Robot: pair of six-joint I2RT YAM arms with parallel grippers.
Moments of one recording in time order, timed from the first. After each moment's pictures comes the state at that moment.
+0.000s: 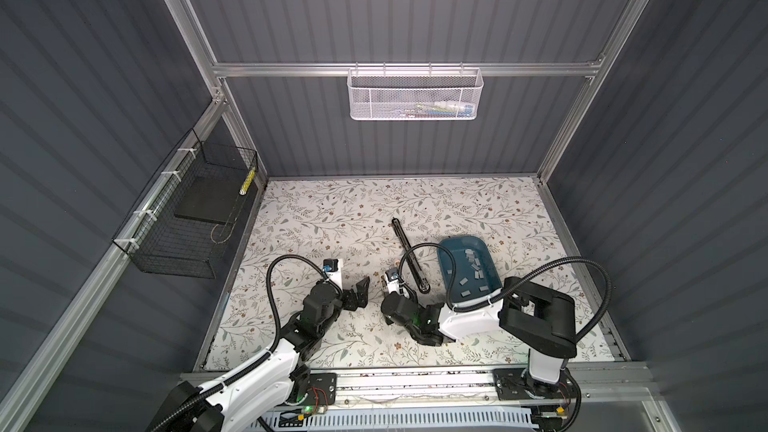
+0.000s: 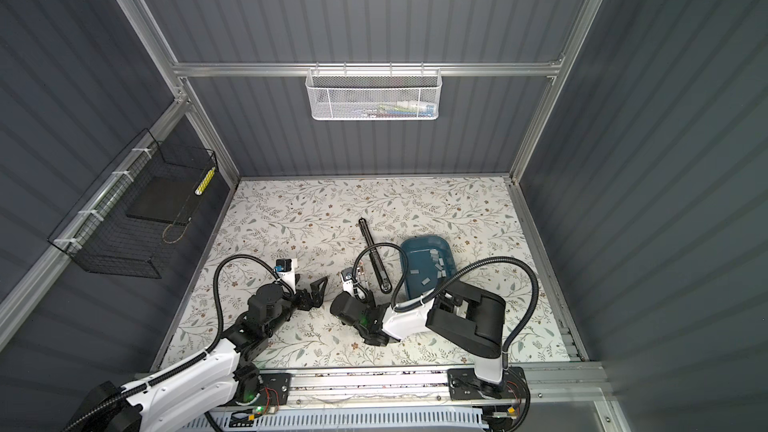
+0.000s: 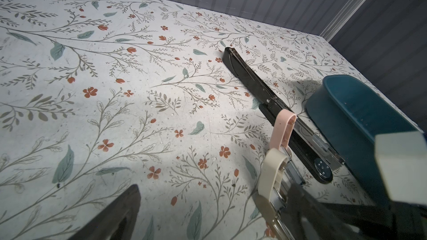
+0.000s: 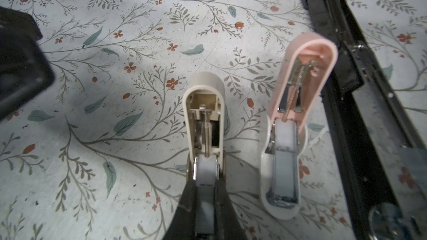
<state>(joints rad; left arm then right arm) -0.60 0.85 0.13 0.32 -0.14 -0.38 1.23 1.85 0.83 0.28 0.55 0.57</state>
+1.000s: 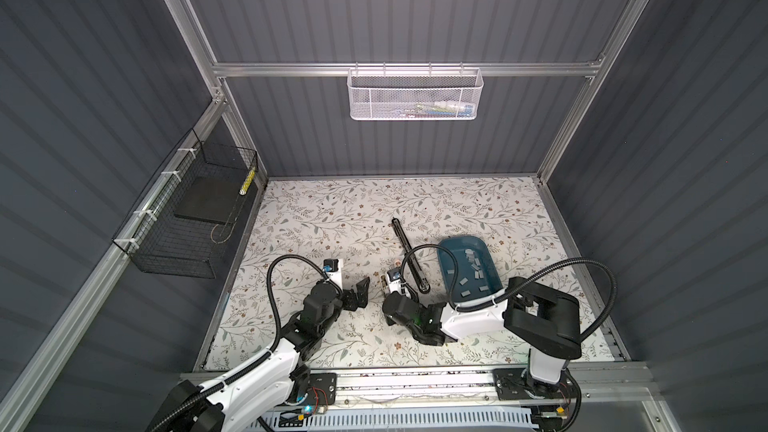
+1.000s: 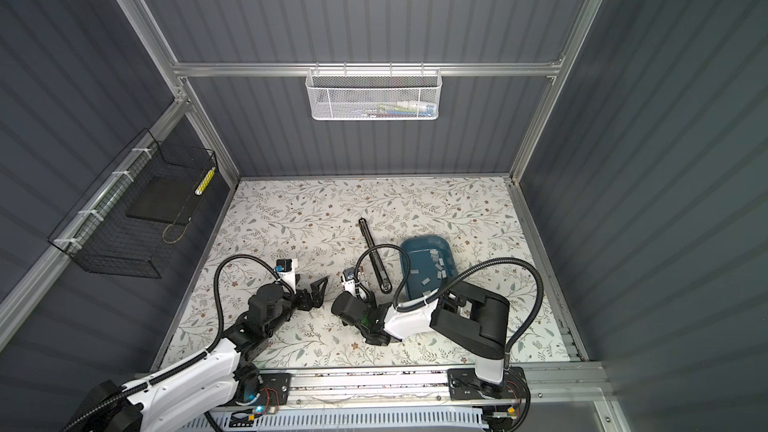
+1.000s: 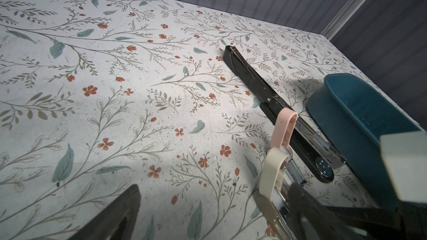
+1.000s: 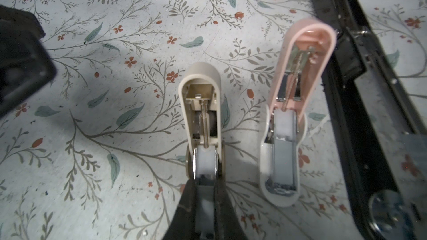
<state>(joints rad) -0.60 0.86 0.13 0.32 -0.14 -0.38 1.23 1.82 0.82 0.23 0.52 0.62</state>
